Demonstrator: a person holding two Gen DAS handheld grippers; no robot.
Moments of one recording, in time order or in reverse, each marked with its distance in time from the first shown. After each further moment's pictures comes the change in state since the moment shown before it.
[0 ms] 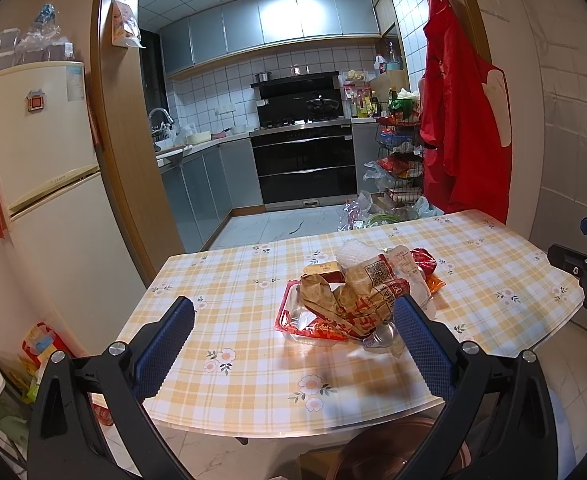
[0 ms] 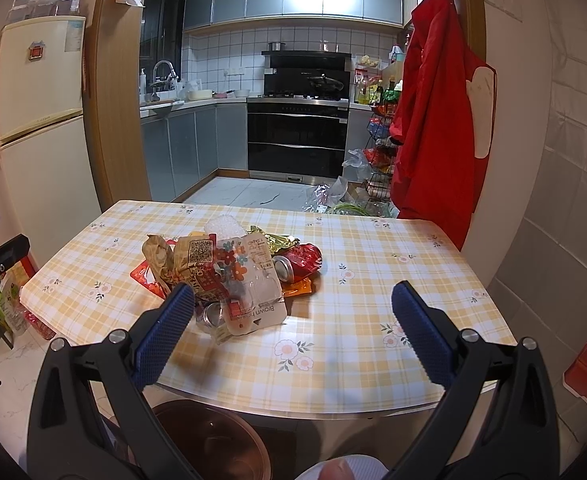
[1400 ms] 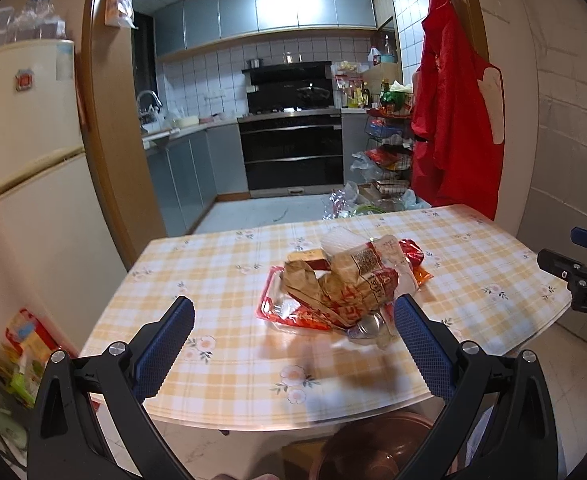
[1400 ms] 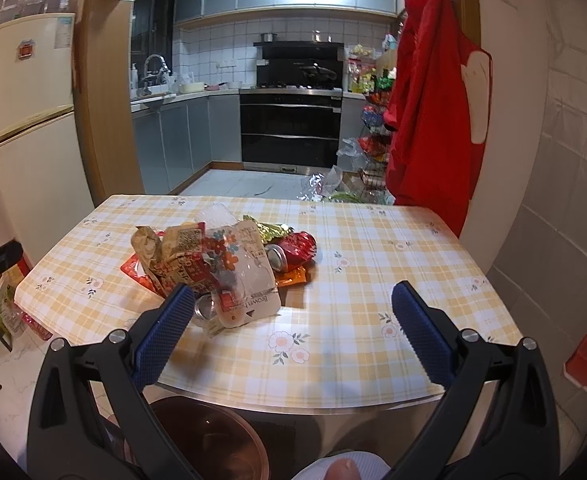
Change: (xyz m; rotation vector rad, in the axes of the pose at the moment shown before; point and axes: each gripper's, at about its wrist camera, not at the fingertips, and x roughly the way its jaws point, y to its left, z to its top) left arm 0.016 -0.004 -0.015 -0.034 0.047 -0.064; right arm 0.018 -0.012 -0.012 0.033 0.037 -0.014
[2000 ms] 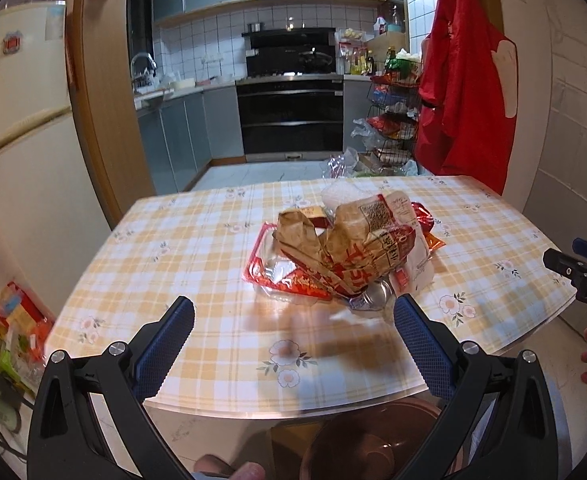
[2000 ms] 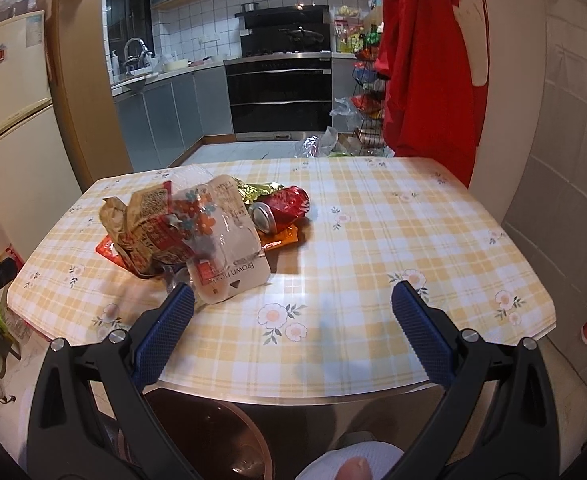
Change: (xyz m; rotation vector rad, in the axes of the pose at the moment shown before) left arm 0.064 0.003 -0.028 -0.048 0.140 -0.024; right arm 0.065 -0.023 -0.032 0.082 0.120 0.006
